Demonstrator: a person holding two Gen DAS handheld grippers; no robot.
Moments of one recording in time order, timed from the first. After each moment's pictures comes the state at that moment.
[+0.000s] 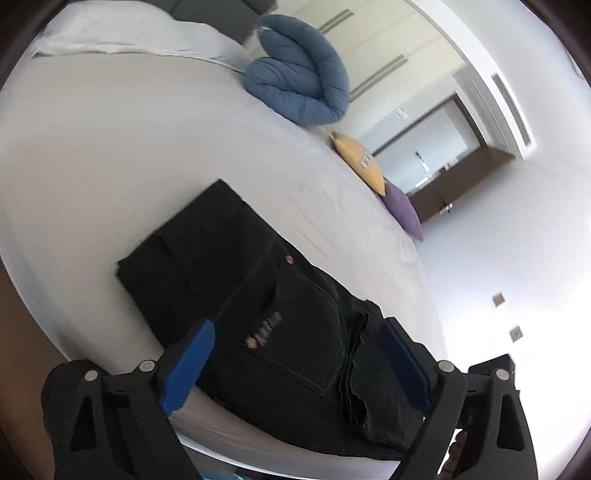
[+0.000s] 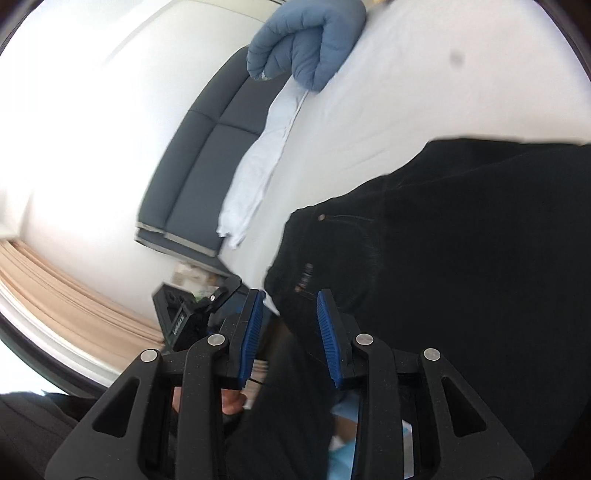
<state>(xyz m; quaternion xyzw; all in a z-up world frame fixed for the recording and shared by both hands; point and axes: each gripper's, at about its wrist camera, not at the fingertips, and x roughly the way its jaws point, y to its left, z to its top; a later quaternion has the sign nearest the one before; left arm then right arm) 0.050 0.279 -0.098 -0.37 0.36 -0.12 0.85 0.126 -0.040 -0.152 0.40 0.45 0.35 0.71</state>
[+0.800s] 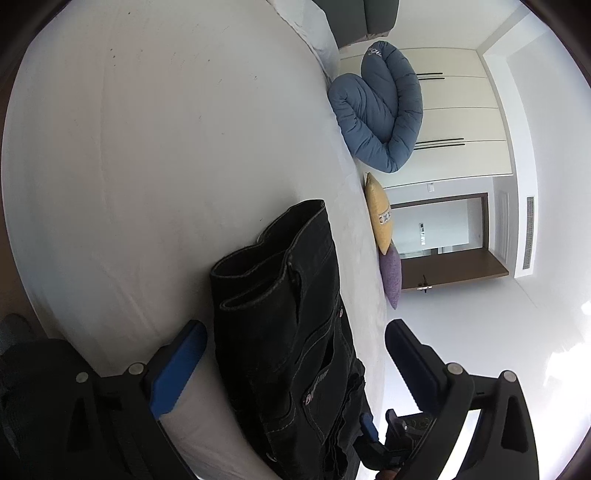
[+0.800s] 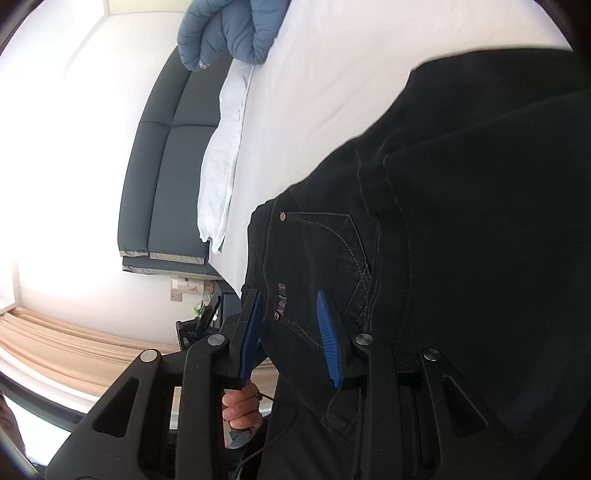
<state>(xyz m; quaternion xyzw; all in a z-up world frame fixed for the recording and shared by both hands) 0.084 0.345 -0.184 -0.57 0.34 -0.10 0.74 0.182 0.011 -0.178 0.44 0.52 0.32 0.66</state>
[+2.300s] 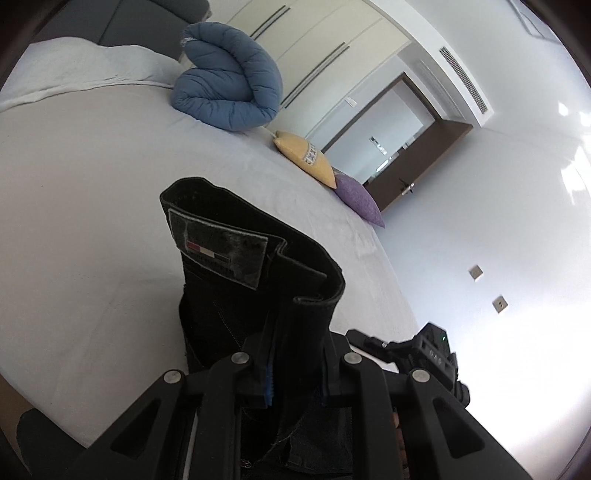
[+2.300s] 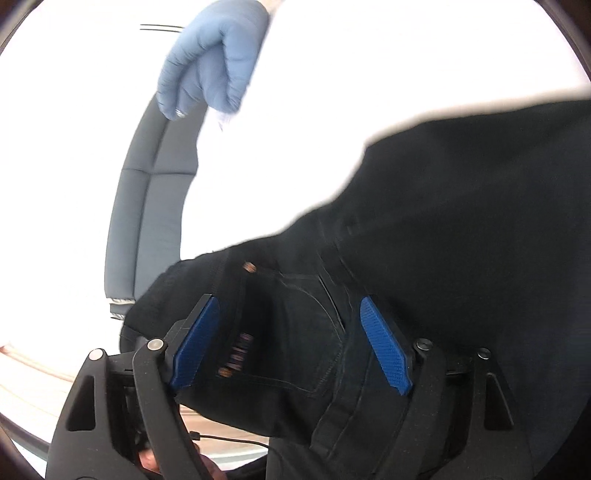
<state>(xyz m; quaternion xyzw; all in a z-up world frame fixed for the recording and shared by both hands) 0.102 0.180 -0.032 -0.28 0.33 -0.21 0.88 0.166 -0.066 -0.137 0.48 0.47 0.24 0.70</state>
